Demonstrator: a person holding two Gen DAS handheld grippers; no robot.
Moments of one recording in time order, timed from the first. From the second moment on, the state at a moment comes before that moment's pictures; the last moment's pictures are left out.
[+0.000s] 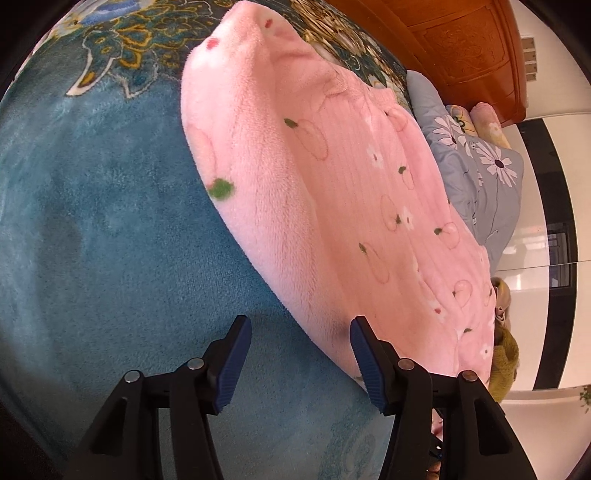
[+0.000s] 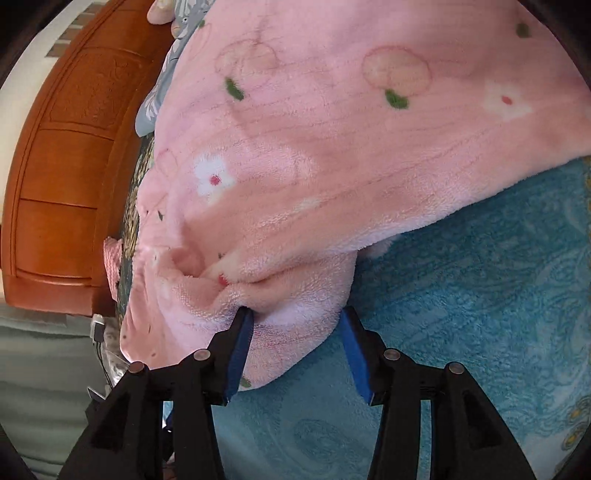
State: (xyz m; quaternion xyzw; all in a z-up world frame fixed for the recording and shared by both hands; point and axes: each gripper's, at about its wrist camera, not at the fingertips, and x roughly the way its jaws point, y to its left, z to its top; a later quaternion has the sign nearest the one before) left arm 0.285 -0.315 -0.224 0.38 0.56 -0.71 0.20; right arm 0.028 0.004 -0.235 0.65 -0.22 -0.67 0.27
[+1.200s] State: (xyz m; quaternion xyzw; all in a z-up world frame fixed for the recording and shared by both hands) left arm 0.267 -0.337 -0.148 0.33 0.49 -0.78 0.19; right arm -0.058 -0.154 -0.083 0.52 -0.07 -0.75 0.41
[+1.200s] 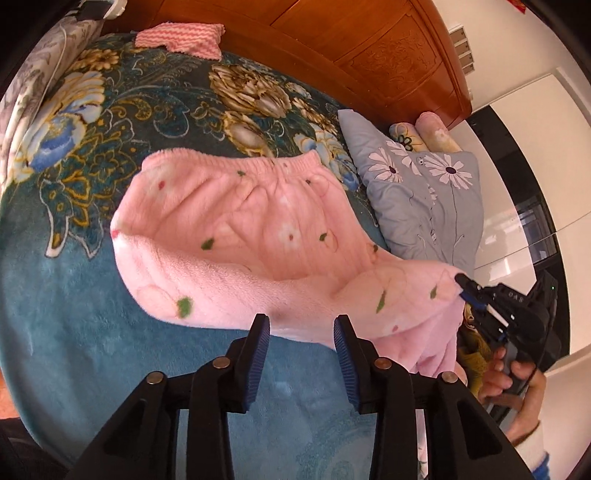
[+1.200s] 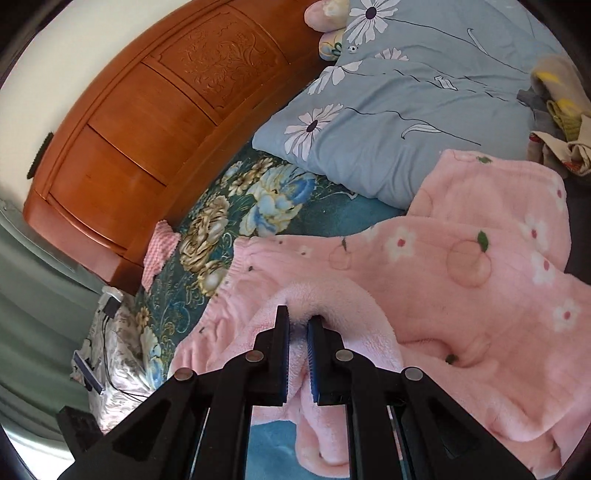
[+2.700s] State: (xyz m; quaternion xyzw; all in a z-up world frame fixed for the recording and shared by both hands) left arm 0.216 -0.246 -0.104 0.34 0.48 -0.81 0.08; right arm -0.079 -0.010 -0.107 0.50 0.15 -0.82 0.23
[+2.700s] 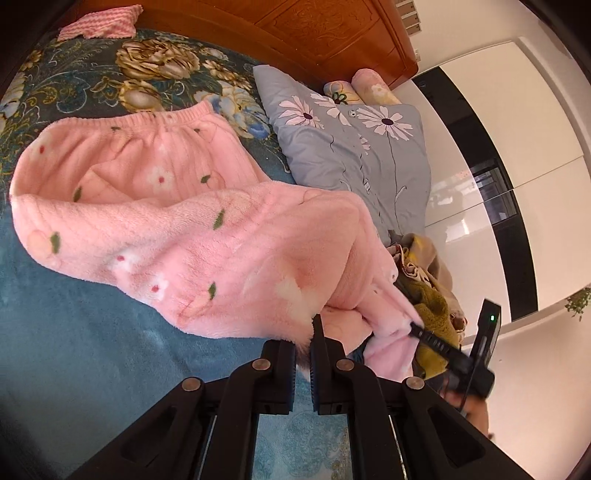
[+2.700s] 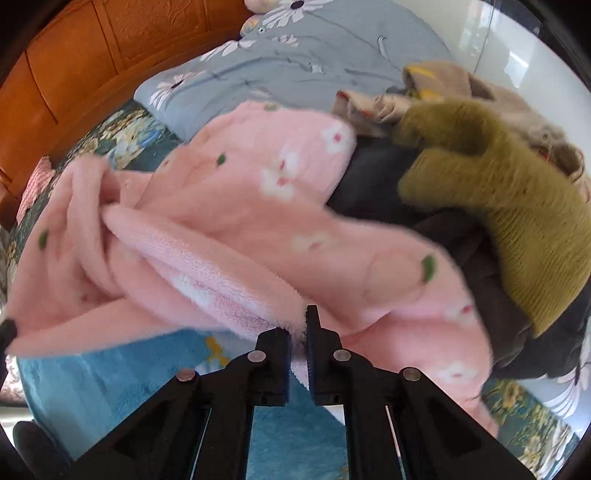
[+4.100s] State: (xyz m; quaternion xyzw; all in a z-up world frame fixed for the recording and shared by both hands) left arm 0.332 -0.264 -0.096 0.30 0.52 -0.80 0.06; right arm 0.001 0.023 -0.228 0.59 -0.46 -0.65 0.17
